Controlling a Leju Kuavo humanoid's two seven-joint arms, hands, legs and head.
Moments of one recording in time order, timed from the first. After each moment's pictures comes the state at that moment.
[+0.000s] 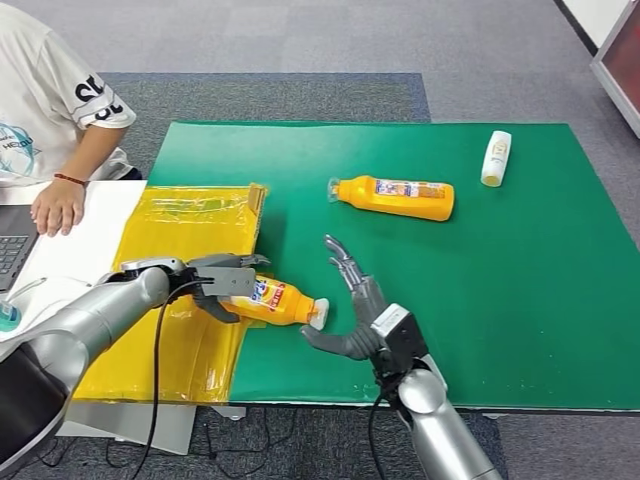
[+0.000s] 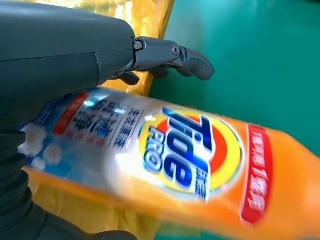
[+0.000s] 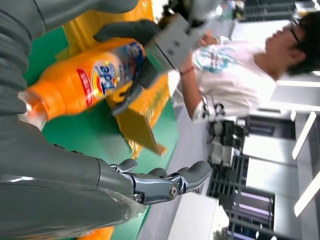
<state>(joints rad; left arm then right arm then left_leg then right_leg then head) -0.92 0.10 -1.06 -0.42 -0.32 -0.37 -0.31 -0.22 0.13 0.40 -1.26 0.12 0.17 -0.63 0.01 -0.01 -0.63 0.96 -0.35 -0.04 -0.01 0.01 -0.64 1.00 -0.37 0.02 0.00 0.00</state>
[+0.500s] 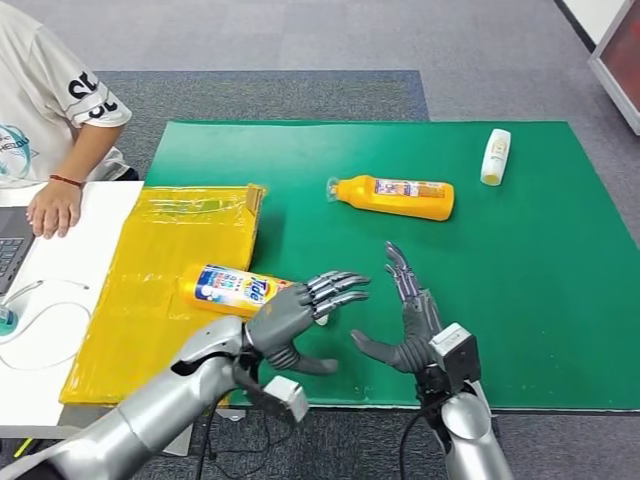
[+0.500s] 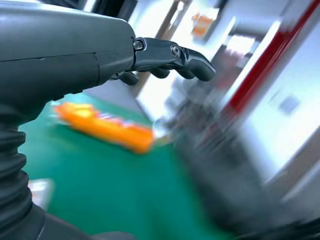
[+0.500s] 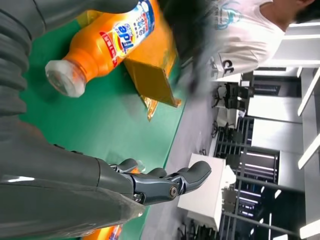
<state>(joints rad) -0.43 0.03 -0.78 -1.20 -0.56 0.08 -0.55 -0.07 0.13 0.20 -1.45 0.18 0.23 -0.63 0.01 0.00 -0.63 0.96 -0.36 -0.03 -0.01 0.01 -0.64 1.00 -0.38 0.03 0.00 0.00</state>
